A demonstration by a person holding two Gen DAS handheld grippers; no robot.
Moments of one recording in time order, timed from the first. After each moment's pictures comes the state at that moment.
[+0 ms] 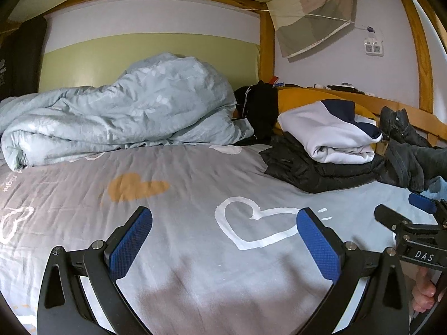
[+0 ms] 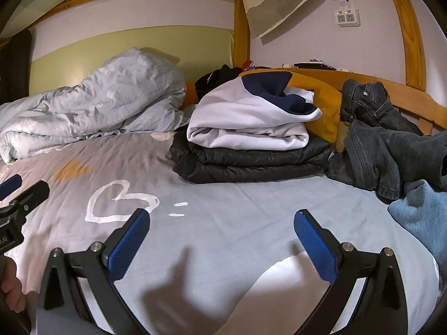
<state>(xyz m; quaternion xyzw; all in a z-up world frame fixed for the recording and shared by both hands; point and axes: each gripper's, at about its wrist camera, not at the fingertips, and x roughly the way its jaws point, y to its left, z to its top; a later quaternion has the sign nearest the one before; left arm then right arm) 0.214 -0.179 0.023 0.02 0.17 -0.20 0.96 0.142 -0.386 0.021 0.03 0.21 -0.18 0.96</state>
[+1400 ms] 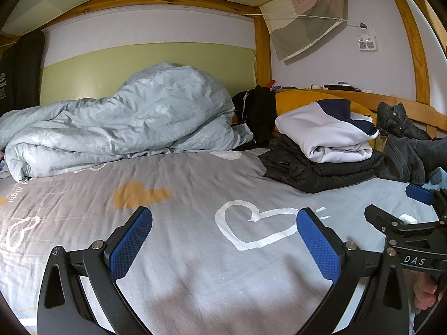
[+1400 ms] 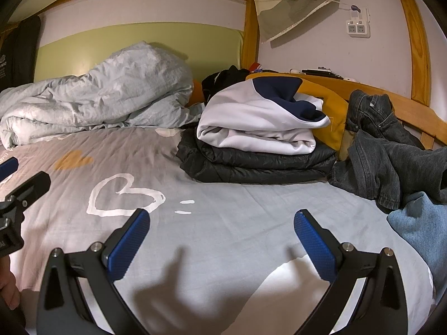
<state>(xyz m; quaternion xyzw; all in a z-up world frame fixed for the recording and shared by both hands) 0.203 -0.184 0.025 0.04 0.15 -0.19 0.97 0.145 -0.375 0.021 0.00 0.21 -0.18 0.96</state>
